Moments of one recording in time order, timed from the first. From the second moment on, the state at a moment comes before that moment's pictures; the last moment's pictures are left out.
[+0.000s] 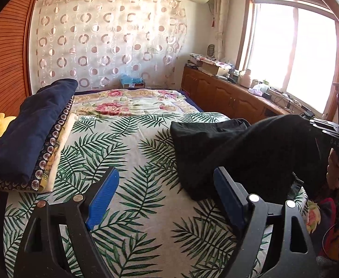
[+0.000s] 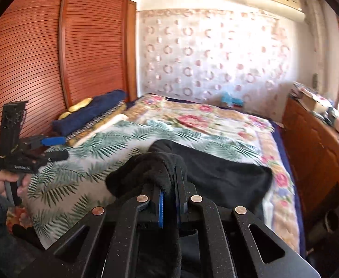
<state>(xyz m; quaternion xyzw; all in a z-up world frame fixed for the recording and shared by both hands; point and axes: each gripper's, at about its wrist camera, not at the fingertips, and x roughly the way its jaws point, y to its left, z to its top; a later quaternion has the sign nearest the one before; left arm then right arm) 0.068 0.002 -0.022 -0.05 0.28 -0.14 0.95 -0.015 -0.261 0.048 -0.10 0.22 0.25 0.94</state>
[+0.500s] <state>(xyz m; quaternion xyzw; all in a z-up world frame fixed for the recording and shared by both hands) 0.070 -0.023 -0.020 -0.03 0.28 -0.15 0.95 0.005 -0.275 -0.010 -0.07 0.34 0.15 0.93</state>
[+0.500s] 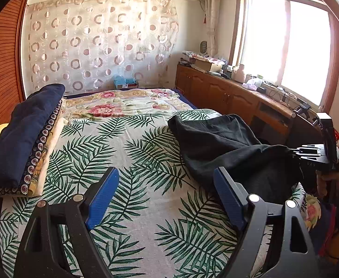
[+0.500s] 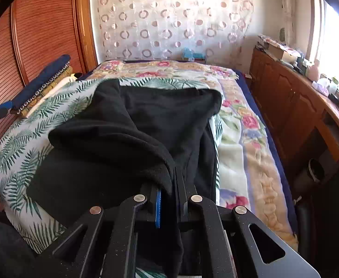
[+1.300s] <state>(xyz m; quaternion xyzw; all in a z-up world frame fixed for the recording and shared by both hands) 0.061 -0.021 -0.019 -0.03 0.28 -0.13 0.95 -0.006 -0.188 0.023 -0.11 0.30 0.28 0.91</state>
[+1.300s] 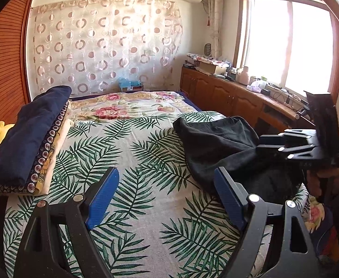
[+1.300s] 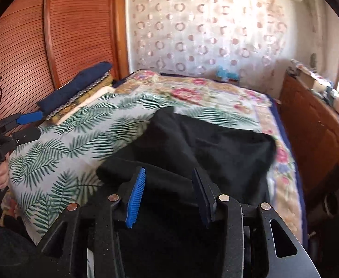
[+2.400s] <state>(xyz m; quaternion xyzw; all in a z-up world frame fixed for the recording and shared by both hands) 0.064 -0.015 -0.033 -0.04 0.29 -0.14 0.94 0.088 -0.155 0.050 -0.16 0.31 0.28 0.89</state>
